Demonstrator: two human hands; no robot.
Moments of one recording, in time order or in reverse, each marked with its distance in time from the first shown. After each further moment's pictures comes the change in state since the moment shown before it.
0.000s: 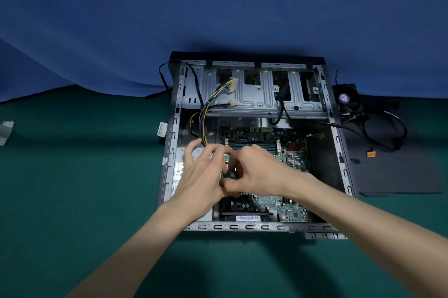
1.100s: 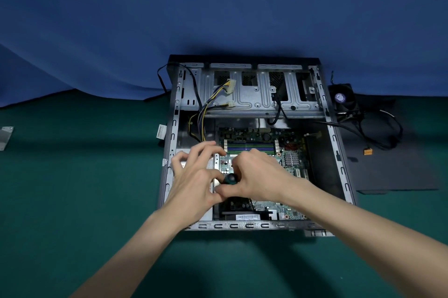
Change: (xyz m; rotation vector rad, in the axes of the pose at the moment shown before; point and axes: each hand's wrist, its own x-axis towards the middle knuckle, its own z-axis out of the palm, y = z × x) left_hand -0.017 -0.005 -0.007 0.008 0.061 0.065; right_hand -0.007 -0.008 0.008 -0.115 0.072 0.070
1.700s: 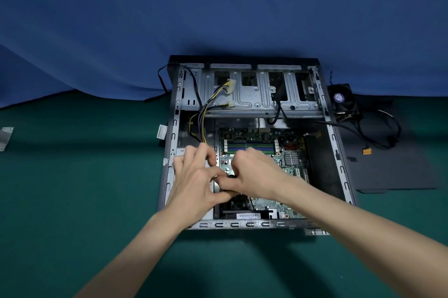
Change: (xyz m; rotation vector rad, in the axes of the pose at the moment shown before) left_hand -0.002 0.004 0.000 -0.048 0.061 -0.073; right_hand 0.003 -0.006 -0.001 0.031 -0.001 0.029
